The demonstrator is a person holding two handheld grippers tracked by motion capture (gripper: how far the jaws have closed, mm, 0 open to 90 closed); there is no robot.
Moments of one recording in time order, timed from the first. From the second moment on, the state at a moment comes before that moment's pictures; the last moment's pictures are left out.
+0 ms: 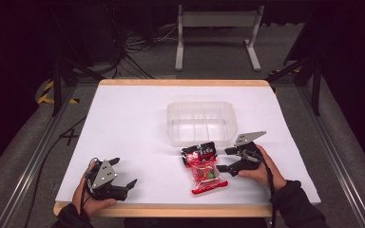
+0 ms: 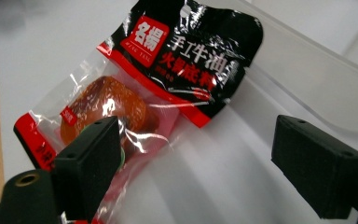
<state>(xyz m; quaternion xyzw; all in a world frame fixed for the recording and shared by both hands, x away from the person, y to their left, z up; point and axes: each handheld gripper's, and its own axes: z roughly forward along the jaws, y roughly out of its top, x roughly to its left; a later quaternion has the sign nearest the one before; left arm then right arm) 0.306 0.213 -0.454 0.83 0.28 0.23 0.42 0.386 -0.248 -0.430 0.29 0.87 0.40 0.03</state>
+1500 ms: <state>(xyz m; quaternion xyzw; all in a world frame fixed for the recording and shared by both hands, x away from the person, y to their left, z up) 0.307 0.214 -0.455 0.83 0.28 0.23 0.41 0.403 -0.207 -0.440 0.24 0.86 0.44 -0.06</state>
